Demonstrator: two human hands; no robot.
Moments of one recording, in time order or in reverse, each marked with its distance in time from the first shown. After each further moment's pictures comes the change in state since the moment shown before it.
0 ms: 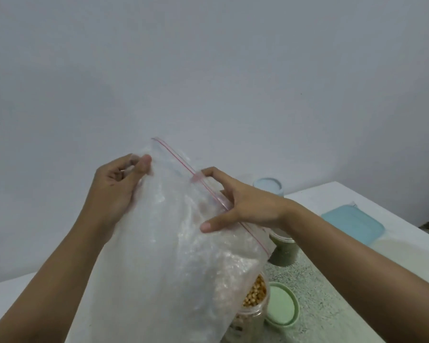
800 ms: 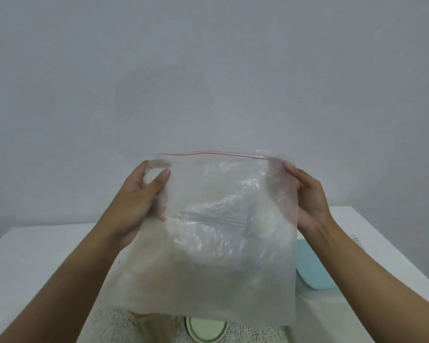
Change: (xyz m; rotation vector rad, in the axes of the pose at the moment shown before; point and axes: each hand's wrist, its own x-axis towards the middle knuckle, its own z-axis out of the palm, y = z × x) left_hand -0.041 0.021 0.175 -0.038 0.106 -0.215; right_hand -0.055 0.125 -0.186 1.322 0.133 -0.117
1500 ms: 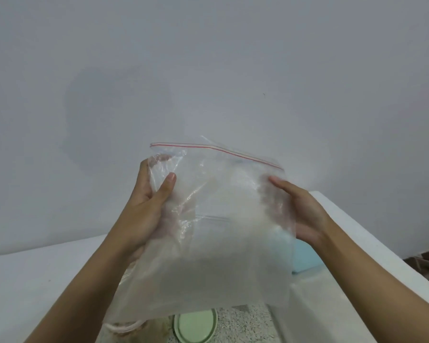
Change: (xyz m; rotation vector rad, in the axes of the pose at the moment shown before) left_hand -0.007 0.012 0.049 -0.068 -0.208 0.027; right_hand -0.047 -0.013 -0.029 -0.319 0.254 0.032
